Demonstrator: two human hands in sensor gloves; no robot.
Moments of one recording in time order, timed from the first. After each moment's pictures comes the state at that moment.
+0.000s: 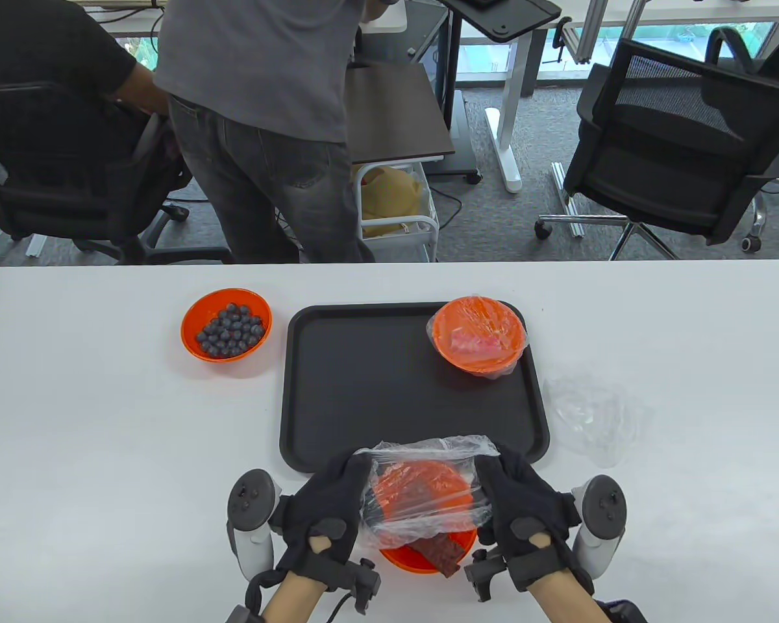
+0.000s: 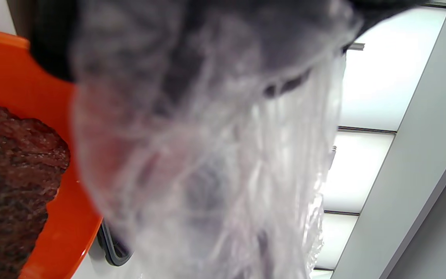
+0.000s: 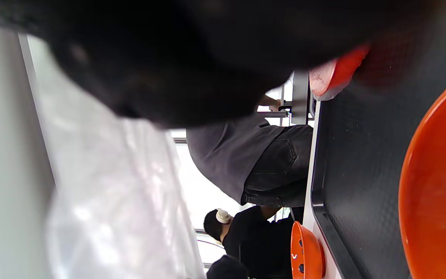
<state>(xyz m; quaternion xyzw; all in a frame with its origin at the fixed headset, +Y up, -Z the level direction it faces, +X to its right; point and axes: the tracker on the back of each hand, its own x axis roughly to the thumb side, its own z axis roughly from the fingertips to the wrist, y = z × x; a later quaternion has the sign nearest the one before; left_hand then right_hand) -0.146 -0.737 -0.234 -0.08 -0.02 0.72 0.69 0.170 -0.723 -0.234 0.05 -0.04 0.68 0.73</state>
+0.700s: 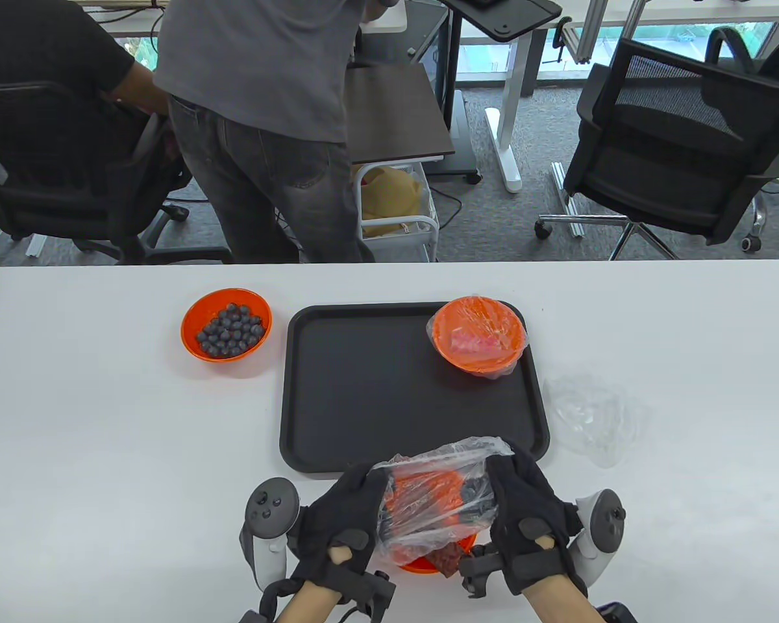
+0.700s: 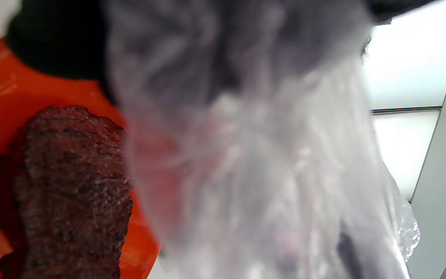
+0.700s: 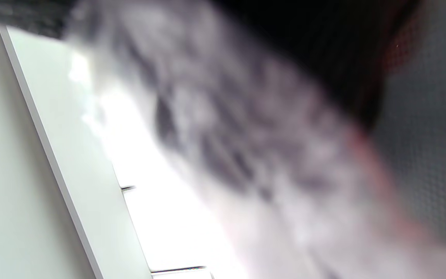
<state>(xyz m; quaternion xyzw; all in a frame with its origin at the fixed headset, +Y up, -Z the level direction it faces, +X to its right) -0.131 -0.749 -0.226 -0.10 0.01 0.66 0.74 0.169 -0.730 -0.227 0.00 -0.07 0.59 0.80</state>
